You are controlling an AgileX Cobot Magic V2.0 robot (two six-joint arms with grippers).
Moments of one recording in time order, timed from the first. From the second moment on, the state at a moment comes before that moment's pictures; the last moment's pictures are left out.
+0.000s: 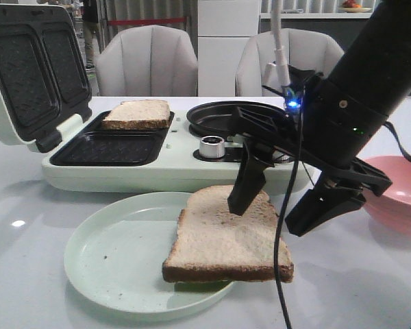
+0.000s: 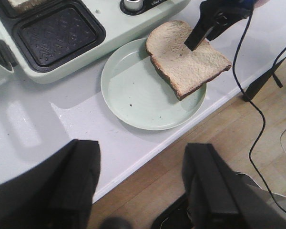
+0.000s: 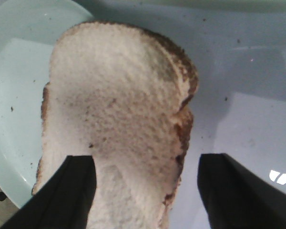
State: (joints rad) left arm -0.73 0.69 -0.88 0.03 1.03 -0.06; right arm 0.36 1.73 -0.99 0.63 0.62 -0.13
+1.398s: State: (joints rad) left arm -0.73 0.69 -0.88 0.03 1.03 -0.06; right arm 0.36 1.69 -1.07 0.63 0.71 -0.15
